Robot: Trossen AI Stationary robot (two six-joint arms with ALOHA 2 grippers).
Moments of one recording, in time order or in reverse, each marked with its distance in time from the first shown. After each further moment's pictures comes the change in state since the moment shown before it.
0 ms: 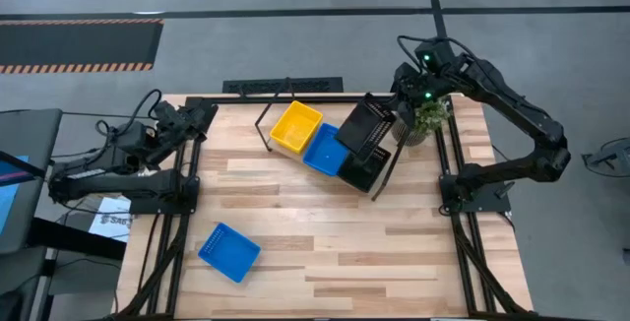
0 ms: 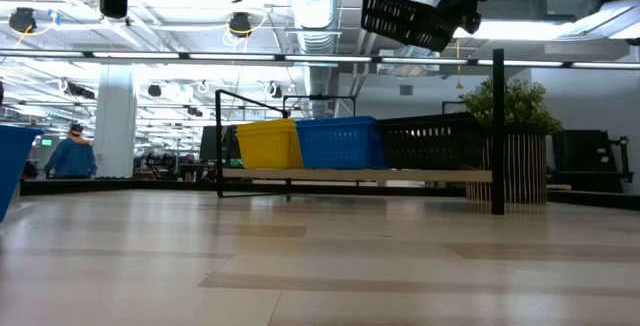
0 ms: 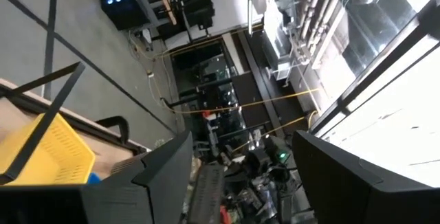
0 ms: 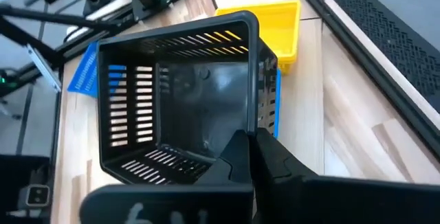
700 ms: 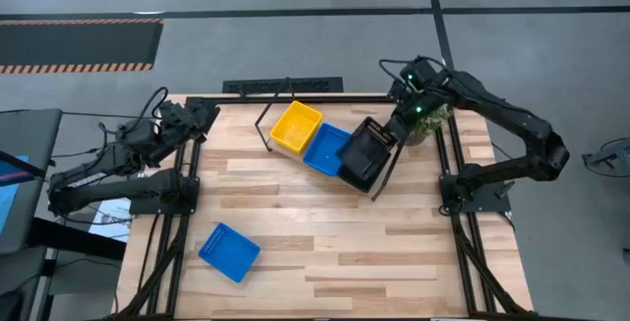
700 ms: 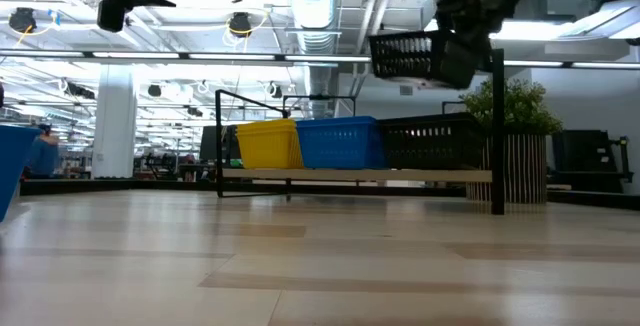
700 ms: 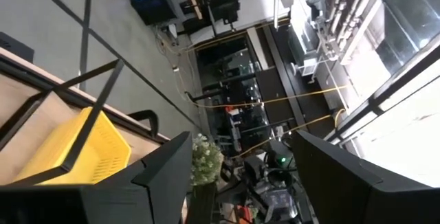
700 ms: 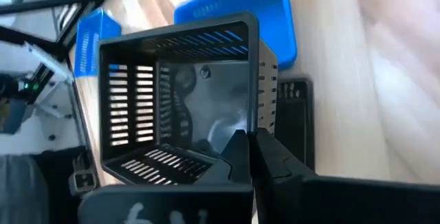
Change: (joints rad) left arm 0.163 0.000 0.000 -0.126 0.153 -0.065; right arm 0.002 0.011 -0.205 -0.006 -0.042 0.198
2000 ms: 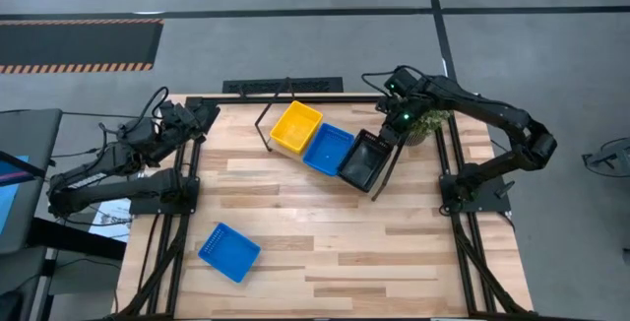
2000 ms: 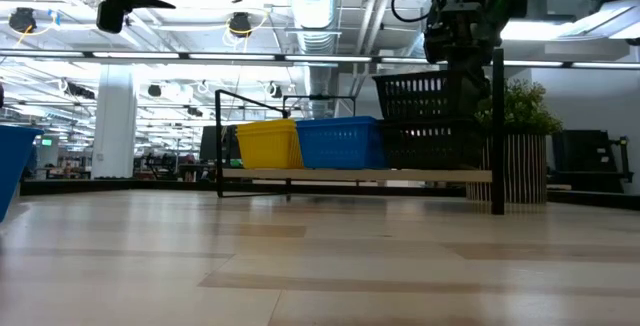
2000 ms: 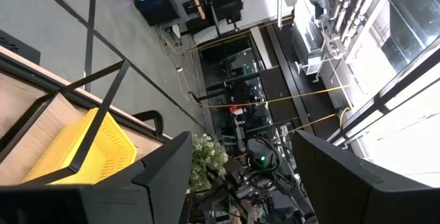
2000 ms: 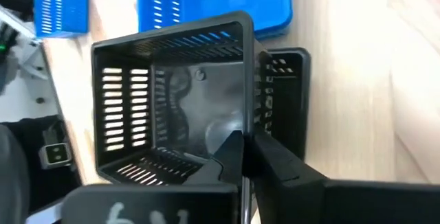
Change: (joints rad) left arm 0.020 0.000 0.000 -0.015 0.016 0.007; right arm 0.025 0.132 -0.069 0.024 0.004 -0.103
